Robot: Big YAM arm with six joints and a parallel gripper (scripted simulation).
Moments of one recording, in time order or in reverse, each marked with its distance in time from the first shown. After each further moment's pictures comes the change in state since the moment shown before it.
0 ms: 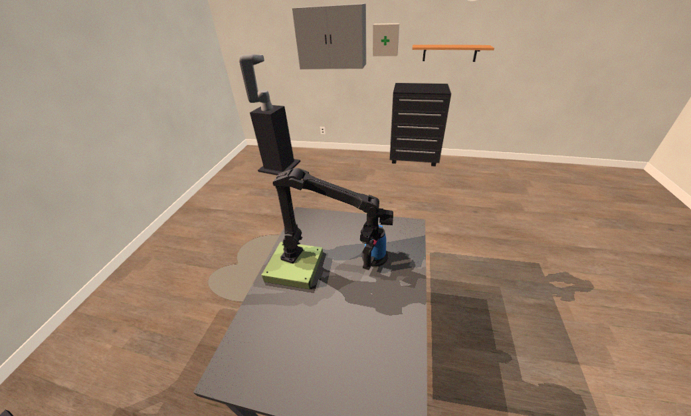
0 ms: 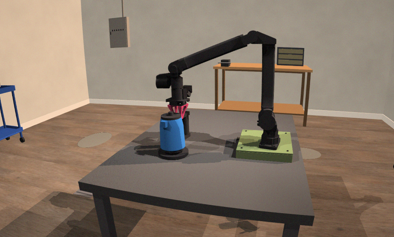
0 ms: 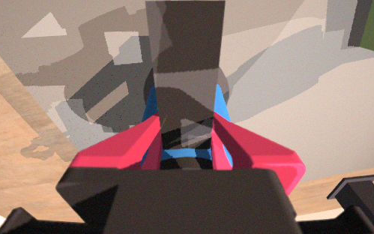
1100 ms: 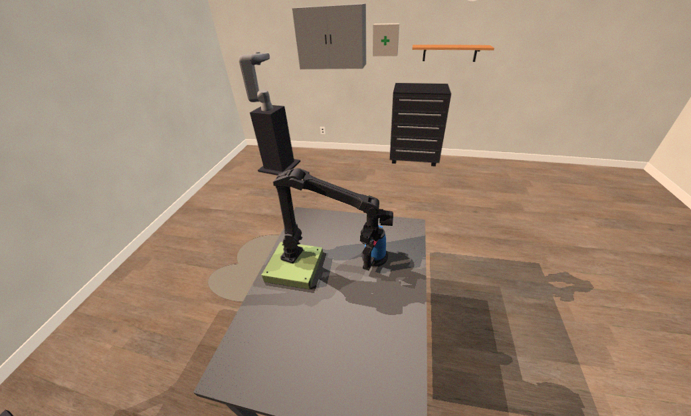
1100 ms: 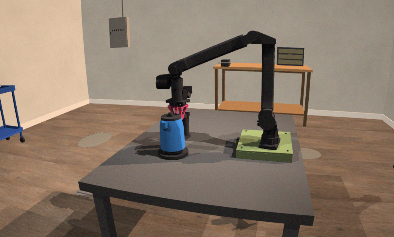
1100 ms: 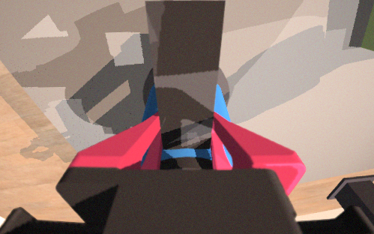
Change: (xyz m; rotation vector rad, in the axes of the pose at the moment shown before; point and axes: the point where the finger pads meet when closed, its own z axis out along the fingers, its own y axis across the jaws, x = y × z) arm 0.000 0.000 0.004 0.001 0.000 0.000
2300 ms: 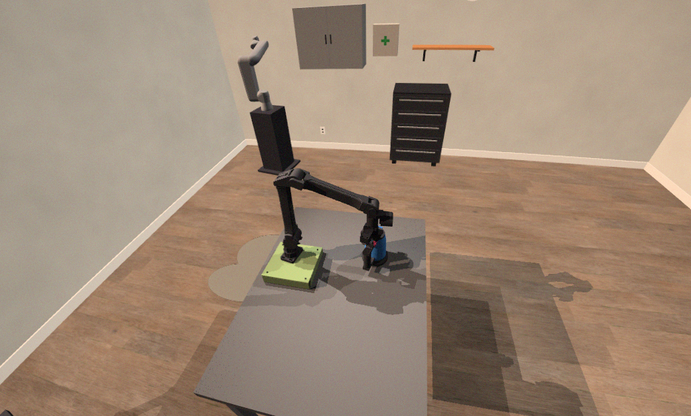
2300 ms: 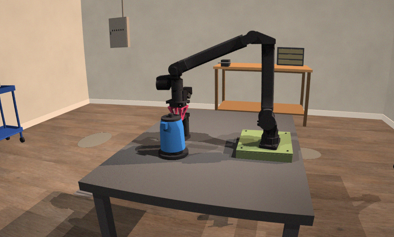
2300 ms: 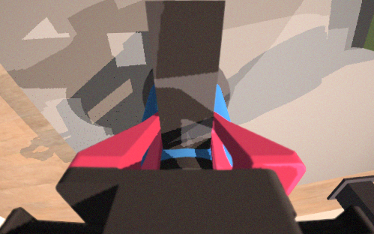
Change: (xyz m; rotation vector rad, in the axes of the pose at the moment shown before) arm 0.000 0.000 0.004 -0.001 0.000 0.000
